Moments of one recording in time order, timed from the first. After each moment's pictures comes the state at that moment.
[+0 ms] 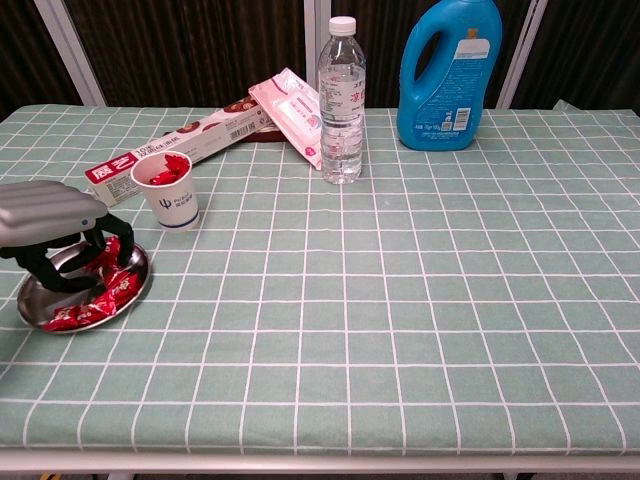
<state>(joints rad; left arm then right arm) -0.63 -1.46 0.02 -1.36 1.31 0.83 0.27 0.08 -0.96 0.05 -1.66 -1.47 1.41 0.10</state>
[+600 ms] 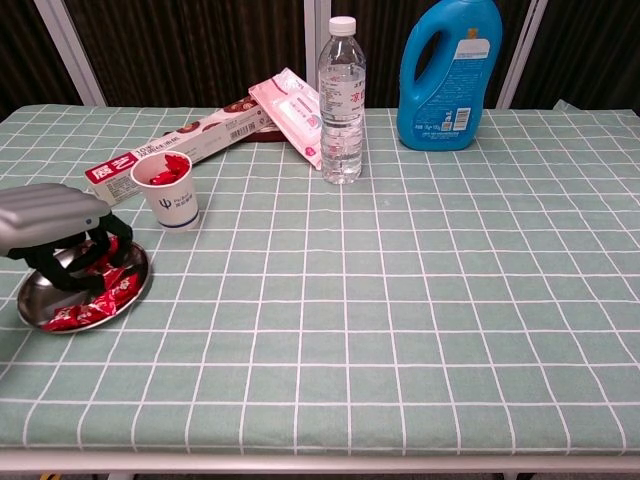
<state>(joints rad) -0.62 -1.52 0.02 -1.26 1.35 0.86 0.18 0.08 -0.96 0.05 -1.67 -1.47 1.41 0.10</state>
